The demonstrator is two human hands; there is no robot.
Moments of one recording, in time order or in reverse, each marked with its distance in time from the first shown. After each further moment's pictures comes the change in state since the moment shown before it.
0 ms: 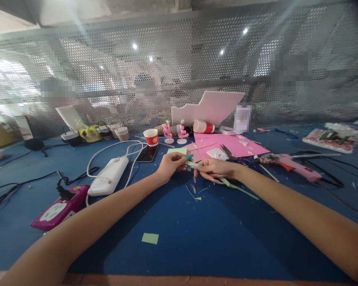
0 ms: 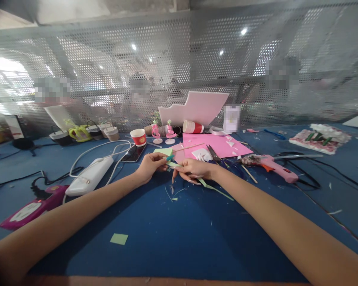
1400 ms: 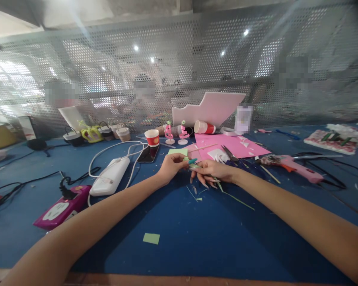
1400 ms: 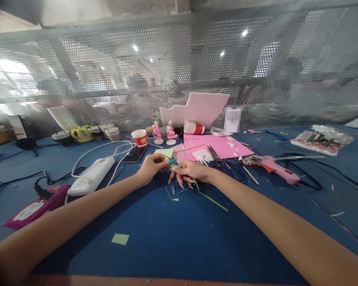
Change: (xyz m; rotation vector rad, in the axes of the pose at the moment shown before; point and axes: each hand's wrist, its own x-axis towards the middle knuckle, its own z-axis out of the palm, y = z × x) left_hand -0.002 0.000 -0.001 0.079 -0.066 0.129; right_hand 0.008 0.007 0.009 0.062 0.083 -0.069
